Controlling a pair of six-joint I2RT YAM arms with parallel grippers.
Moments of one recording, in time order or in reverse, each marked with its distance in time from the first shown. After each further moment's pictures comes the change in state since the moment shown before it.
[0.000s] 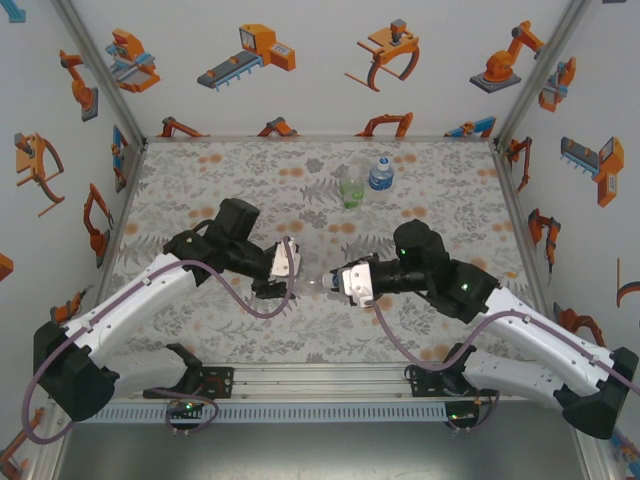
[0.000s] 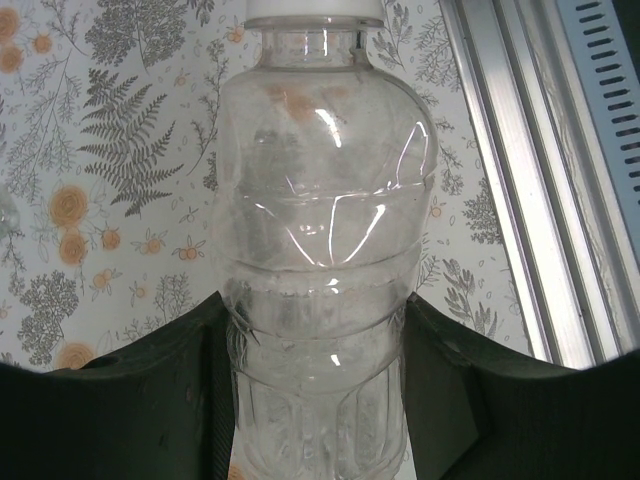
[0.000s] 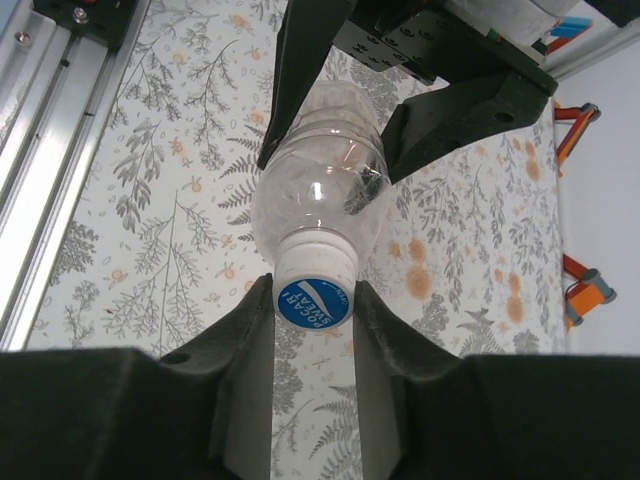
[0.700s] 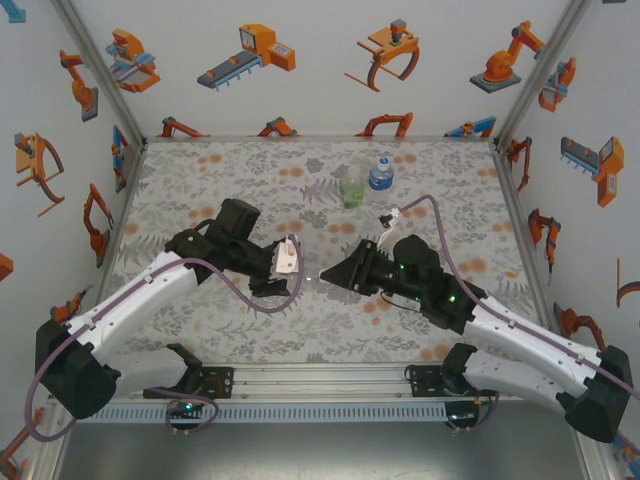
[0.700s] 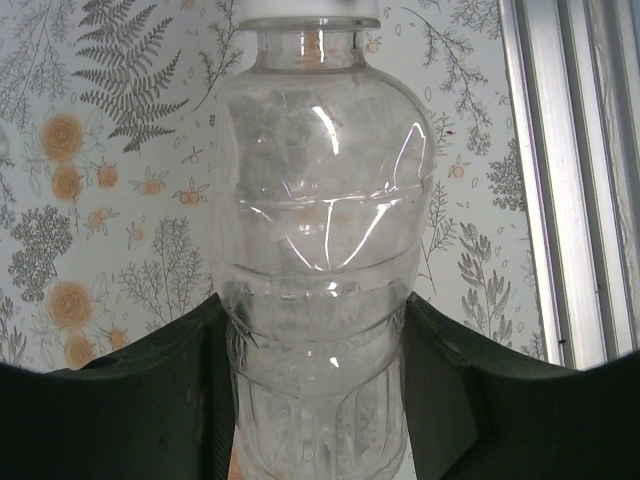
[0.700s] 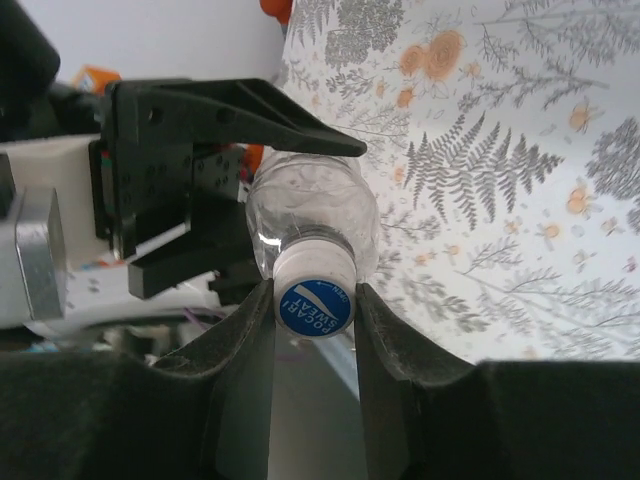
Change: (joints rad) left arm 0.006 0.014 0.000 -0.028 -0.119 -0.028; right arm 0.001 -0.023 -0.222 0.302 0.428 1.921
